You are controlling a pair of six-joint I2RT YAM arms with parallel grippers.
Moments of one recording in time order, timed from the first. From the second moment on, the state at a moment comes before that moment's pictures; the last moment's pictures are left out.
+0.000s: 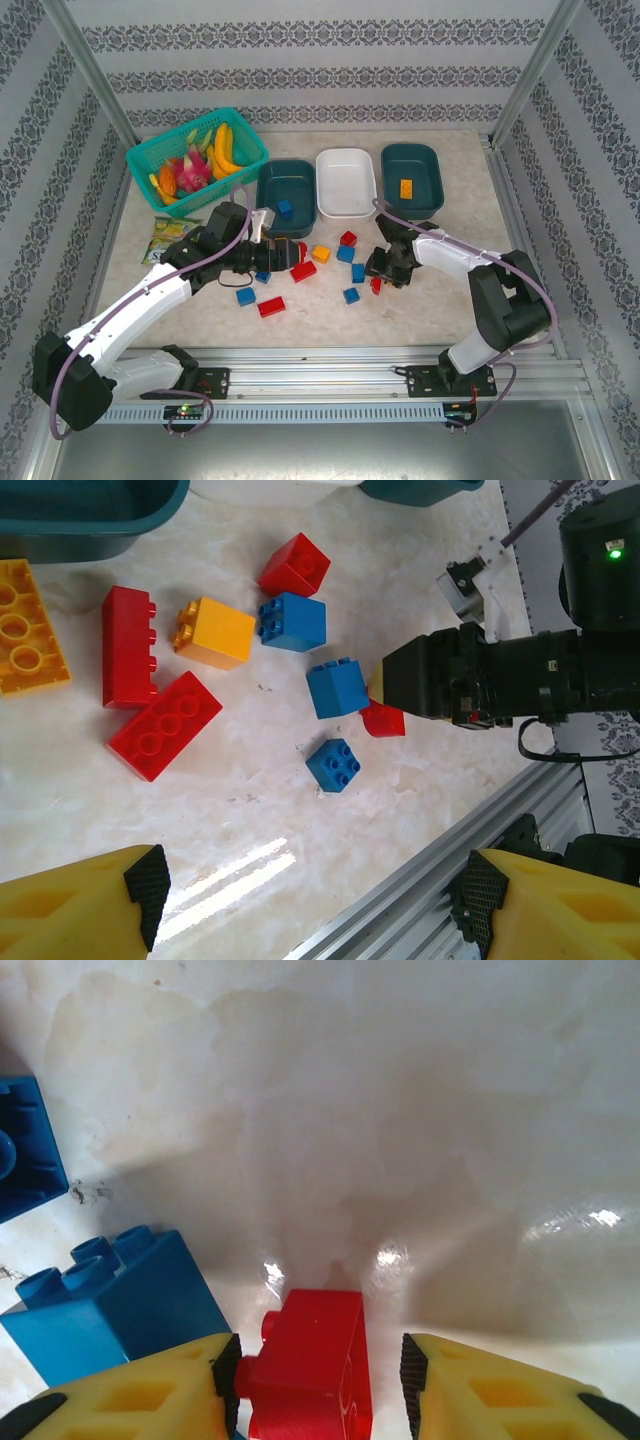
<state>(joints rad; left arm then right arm) -0.54 1.13 0.91 -0.54 0.37 -0.61 0.41 1.58 0.87 -0.67 -0.19 0.78</state>
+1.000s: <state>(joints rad) -0.45 1.46 1.23 -0.43 0.33 -0.73 0.41 2.02 1.71 -0.77 -0.10 0.63</state>
